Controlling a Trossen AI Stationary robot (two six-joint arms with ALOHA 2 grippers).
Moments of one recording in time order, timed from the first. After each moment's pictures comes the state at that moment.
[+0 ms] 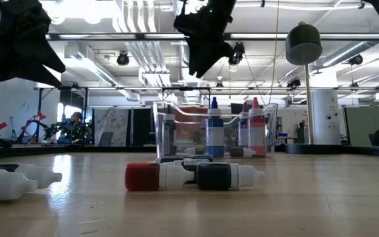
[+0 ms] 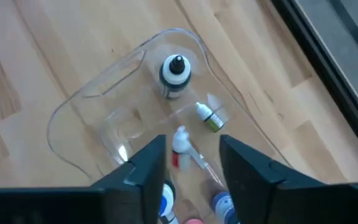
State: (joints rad) left arm -0.61 0.68 0.55 -0.83 -0.83 -1.27; right arm -0.14 1.97 1.92 -1.08 0.22 0.35
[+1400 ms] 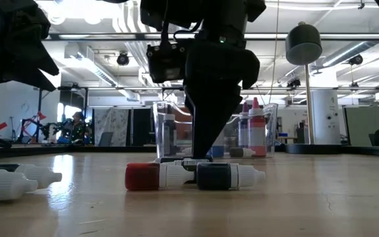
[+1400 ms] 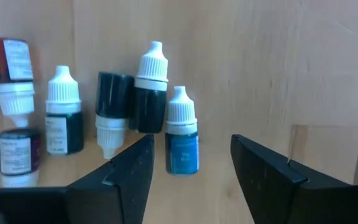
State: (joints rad) left arm -0.61 0.68 0.55 -0.83 -0.73 -1.29; right arm 0.23 2.20 1.69 -0.81 0.00 0.23
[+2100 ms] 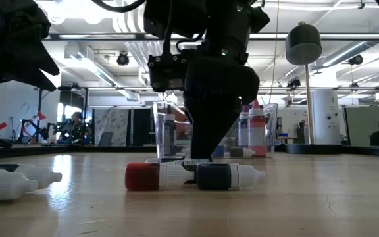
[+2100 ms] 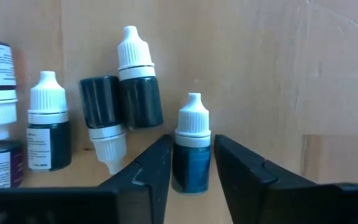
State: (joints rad) left arm -0.61 0.68 0.55 -0.83 -0.73 -1.28; right arm 0.23 2.20 1.61 -0.70 0.00 0.24
